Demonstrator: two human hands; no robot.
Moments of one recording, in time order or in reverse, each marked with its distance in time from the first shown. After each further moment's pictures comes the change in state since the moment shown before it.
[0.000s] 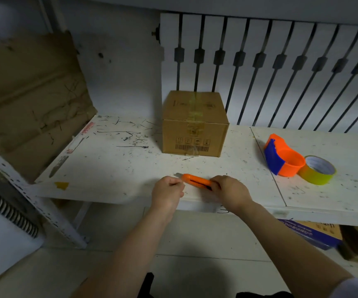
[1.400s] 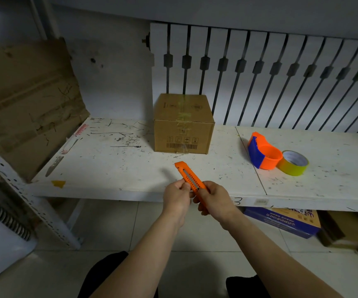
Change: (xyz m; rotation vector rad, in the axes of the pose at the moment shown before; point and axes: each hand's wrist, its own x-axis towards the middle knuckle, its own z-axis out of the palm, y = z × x) left_hand -0.047 -0.003 0.030 -0.131 -0.097 0.029; right_hand -0.073 -0.030 -0.001 0.903 -0.017 0.153
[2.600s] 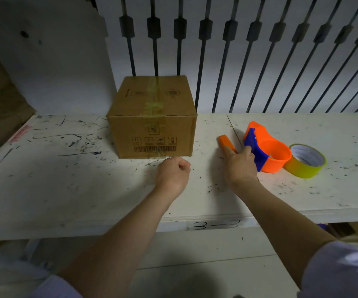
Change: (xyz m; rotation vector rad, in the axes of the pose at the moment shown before) left_hand 0.146 0.009 0.071 0.584 -0.055 0.234; right_hand 0.177 0.050 -0.097 -0.741 0.470 0.066
